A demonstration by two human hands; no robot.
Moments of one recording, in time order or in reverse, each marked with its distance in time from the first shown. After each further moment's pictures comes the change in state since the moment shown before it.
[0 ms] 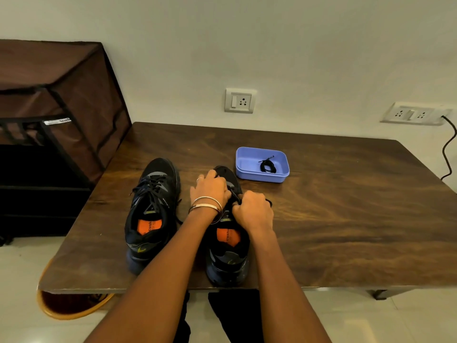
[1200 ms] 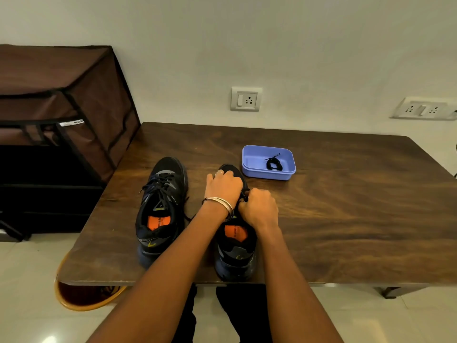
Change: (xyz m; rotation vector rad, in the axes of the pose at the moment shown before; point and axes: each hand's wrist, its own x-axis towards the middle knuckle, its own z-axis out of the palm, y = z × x) left_hand -0.003 0.014 -0.006 0.283 0.038 0.204; right_hand -0.001 0.001 -0.001 0.041 -0.001 -0.025
